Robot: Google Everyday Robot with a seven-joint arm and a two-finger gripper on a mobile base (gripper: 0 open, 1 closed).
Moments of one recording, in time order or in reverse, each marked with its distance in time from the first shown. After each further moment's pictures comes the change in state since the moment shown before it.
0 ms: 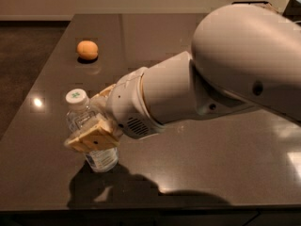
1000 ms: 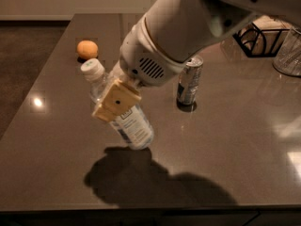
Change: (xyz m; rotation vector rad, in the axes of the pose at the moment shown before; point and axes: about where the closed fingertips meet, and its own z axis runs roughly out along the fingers) arm -0.008 -0.047 -0.044 0.011 0.266 -0.016
